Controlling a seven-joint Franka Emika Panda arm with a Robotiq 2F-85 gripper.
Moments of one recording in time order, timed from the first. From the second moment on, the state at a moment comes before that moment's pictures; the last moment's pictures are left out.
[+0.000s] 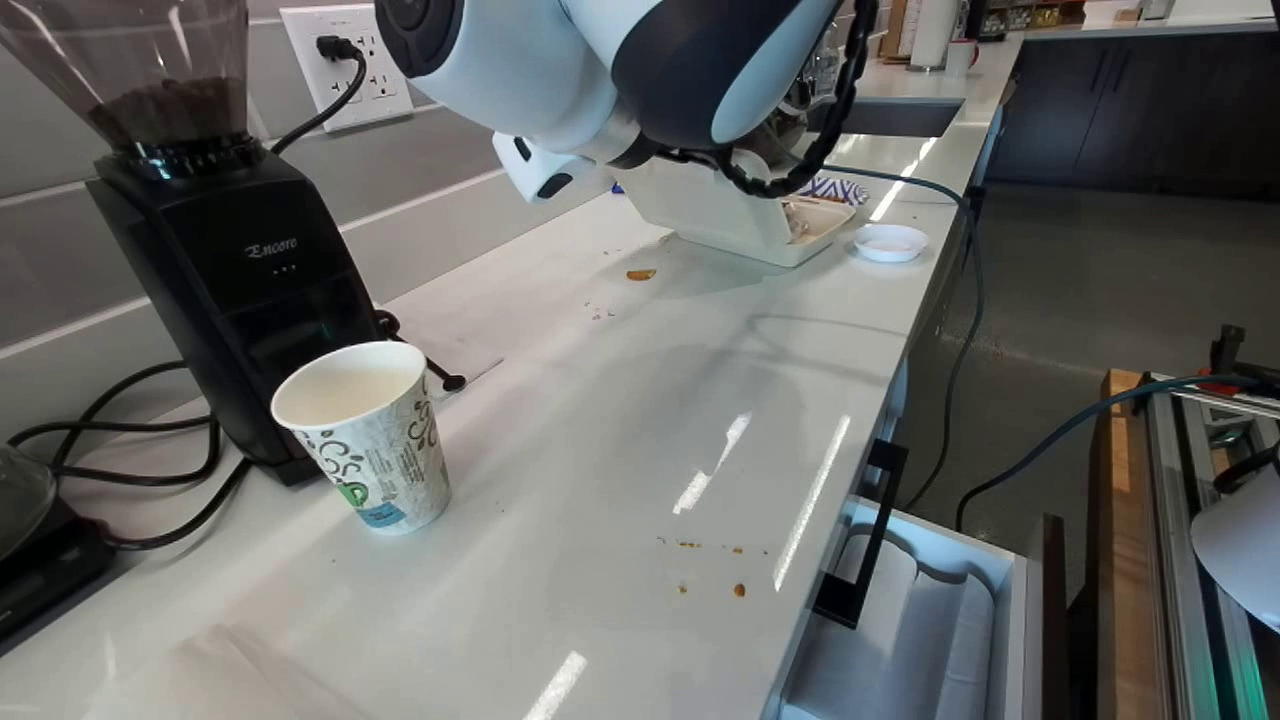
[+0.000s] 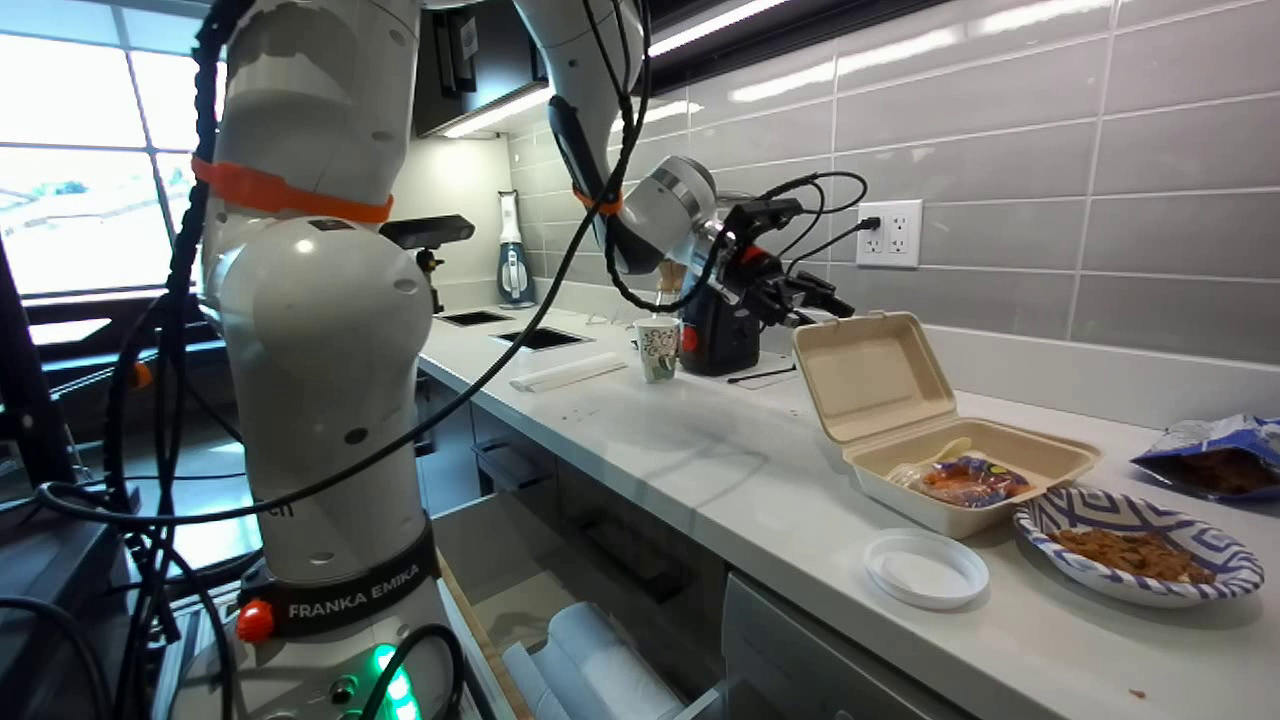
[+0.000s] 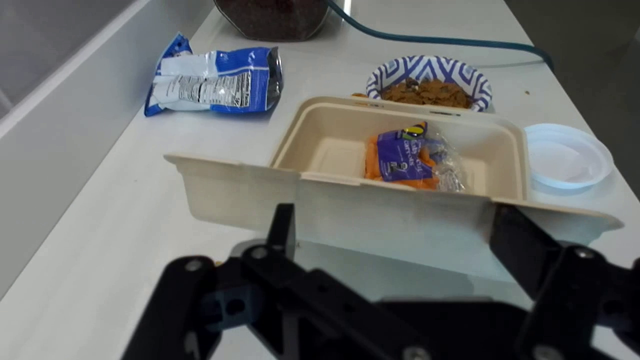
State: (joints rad) arm 0.16 0.23 0.18 -2.10 -1.21 1.74 -0.72
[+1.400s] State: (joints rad) arm 0.13 0.32 0.13 -2.05 -1.46 1.67 -0.73
